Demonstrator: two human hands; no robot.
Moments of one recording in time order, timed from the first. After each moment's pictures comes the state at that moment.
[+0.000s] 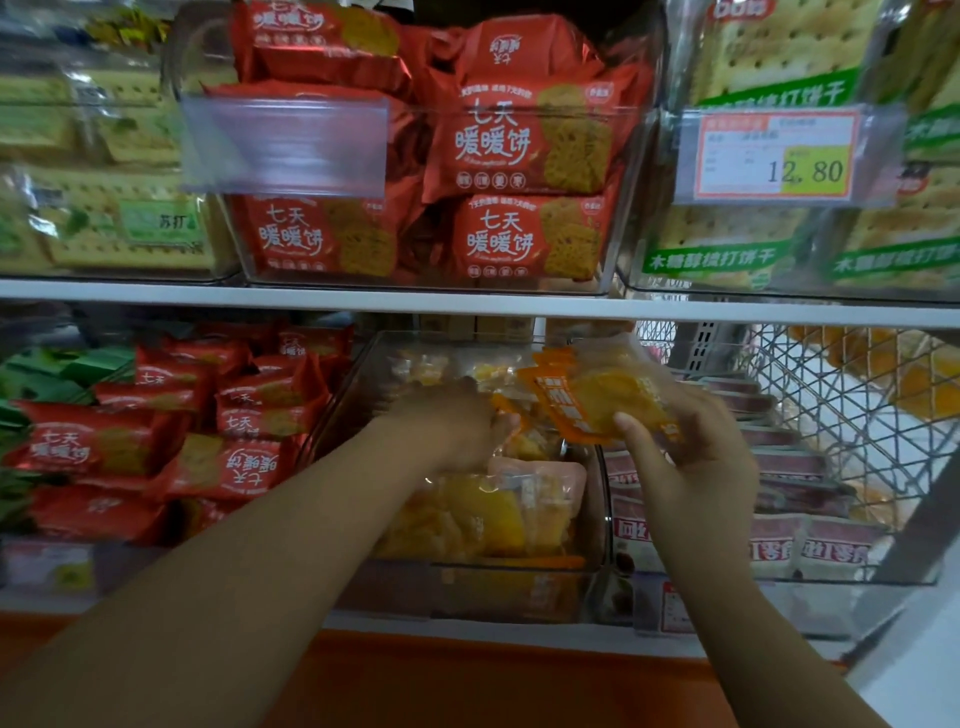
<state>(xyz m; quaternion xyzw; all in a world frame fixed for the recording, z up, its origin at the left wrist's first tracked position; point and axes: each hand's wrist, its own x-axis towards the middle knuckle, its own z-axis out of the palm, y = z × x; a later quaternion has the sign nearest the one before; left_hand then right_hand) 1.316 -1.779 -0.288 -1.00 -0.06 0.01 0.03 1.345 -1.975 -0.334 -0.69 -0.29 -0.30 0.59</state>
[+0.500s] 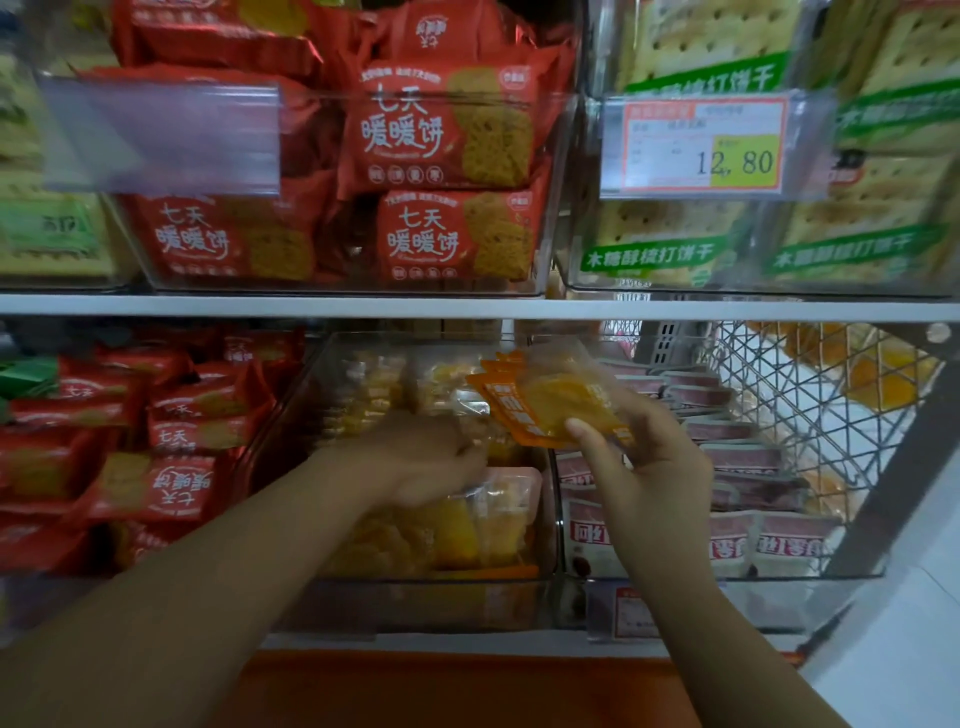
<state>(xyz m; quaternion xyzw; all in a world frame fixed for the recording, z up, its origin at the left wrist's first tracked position) 1.317 -1.792 -0.298 -0.99 -0.02 0.10 -0.07 1.347 -1.982 -0.330 -0.67 -0.29 -0.22 0.64</state>
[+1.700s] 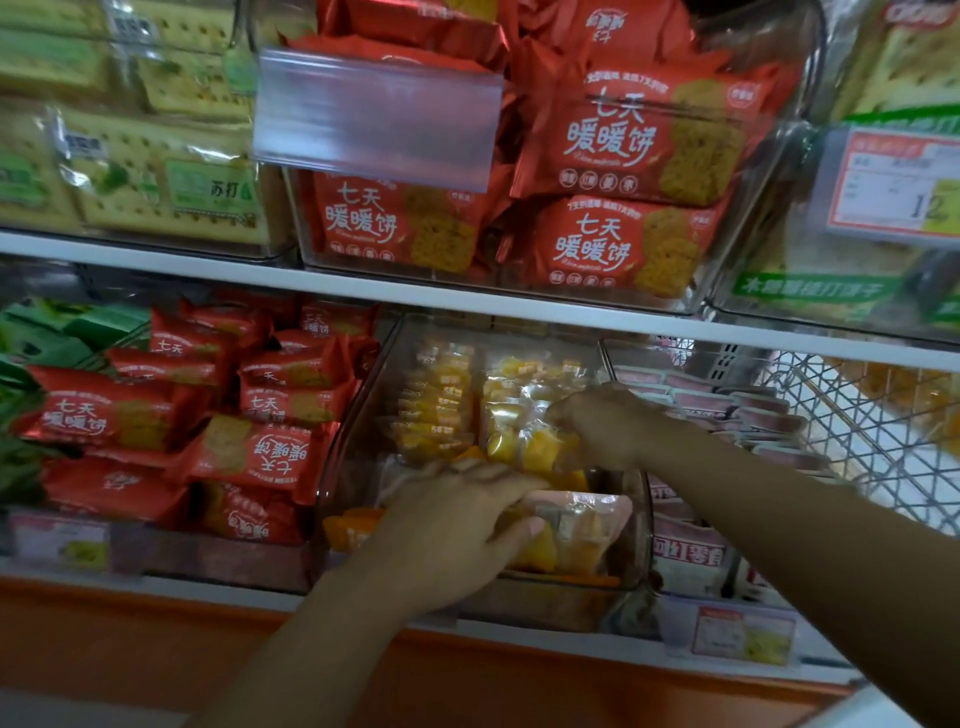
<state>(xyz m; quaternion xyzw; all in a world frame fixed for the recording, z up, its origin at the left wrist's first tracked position) 1.244 -1.771 -0.341 -0.98 0.02 -0.09 -0.15 1.415 -1.886 -0.297 -0.87 -0.47 0.04 -0.12</state>
